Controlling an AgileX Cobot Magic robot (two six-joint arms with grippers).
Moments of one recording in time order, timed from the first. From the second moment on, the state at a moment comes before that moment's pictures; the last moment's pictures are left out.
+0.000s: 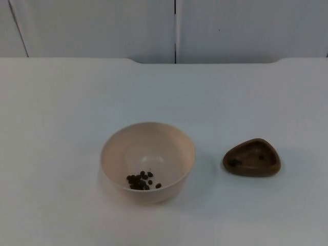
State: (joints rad) right arm 0.44 0.00 -0.55 0.08 1.03 -0.14; left arm -0.42 0.05 -0.56 -0.08 0.86 0.07
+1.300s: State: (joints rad) right arm 0.44 0.00 -0.52 0.03 1.08 -0.06; left arm -0.42 0.04 -0.50 0.04 1.07 -0.05
